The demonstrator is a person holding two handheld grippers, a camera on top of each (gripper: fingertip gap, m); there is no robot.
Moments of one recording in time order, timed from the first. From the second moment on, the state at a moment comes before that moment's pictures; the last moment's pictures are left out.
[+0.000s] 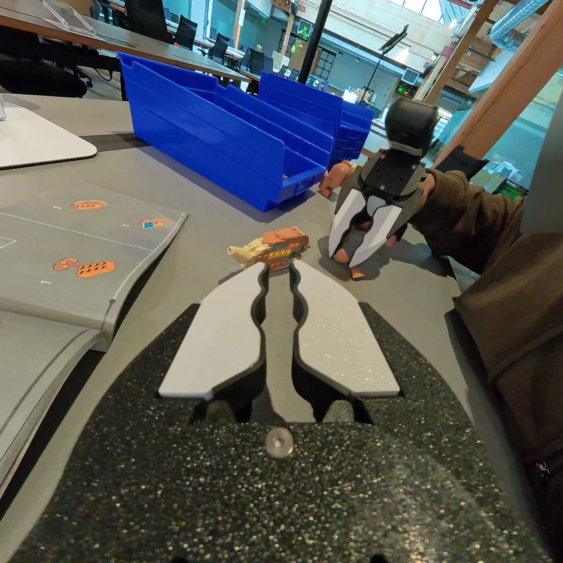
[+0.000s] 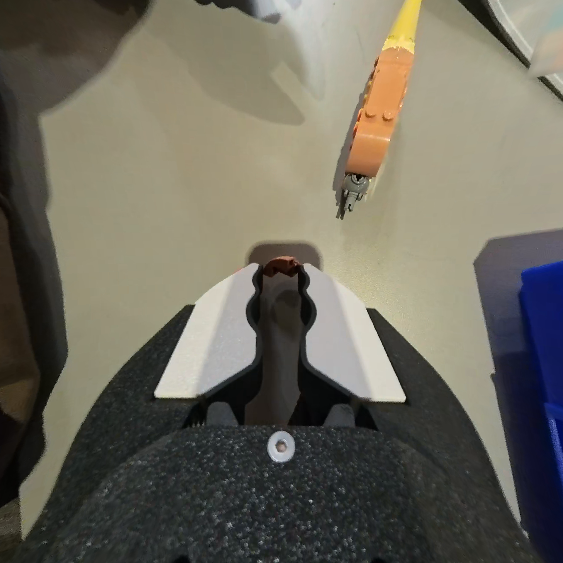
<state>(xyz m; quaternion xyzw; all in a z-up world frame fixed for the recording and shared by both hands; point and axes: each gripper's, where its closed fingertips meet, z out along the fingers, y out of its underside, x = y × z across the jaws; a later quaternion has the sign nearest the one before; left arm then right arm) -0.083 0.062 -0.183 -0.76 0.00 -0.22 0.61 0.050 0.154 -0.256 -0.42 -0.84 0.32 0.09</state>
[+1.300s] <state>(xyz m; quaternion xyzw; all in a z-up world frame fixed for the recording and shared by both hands) -0.080 0.062 -0.183 -0.76 0.00 -0.22 0.61 -0.089 0.406 -0.254 -0.62 -0.77 0.02 0.15</state>
